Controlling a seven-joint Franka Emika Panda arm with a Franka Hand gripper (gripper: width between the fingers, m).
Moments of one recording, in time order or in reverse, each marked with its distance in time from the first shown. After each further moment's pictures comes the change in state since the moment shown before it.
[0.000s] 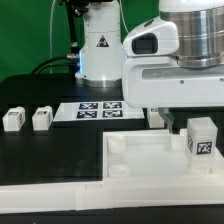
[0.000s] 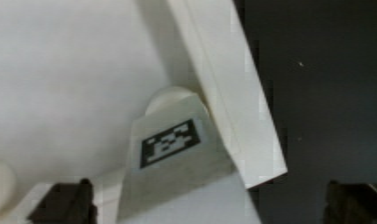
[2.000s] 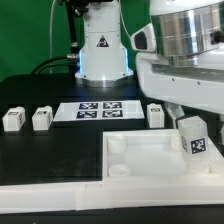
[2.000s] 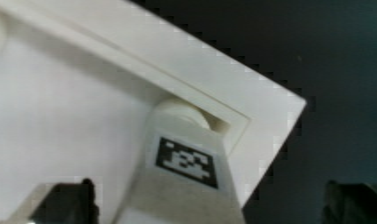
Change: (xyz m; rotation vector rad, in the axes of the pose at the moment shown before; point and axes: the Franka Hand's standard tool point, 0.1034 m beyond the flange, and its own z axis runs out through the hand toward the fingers) arm -0.005 0.003 0.005 0.076 0.088 0.564
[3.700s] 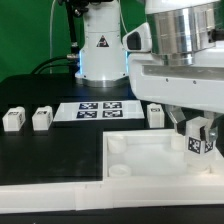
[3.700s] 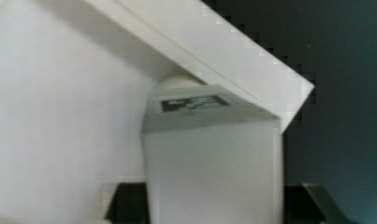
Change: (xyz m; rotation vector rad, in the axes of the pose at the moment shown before) arm 0.007 0.007 -0.001 0.034 0.019 0.328
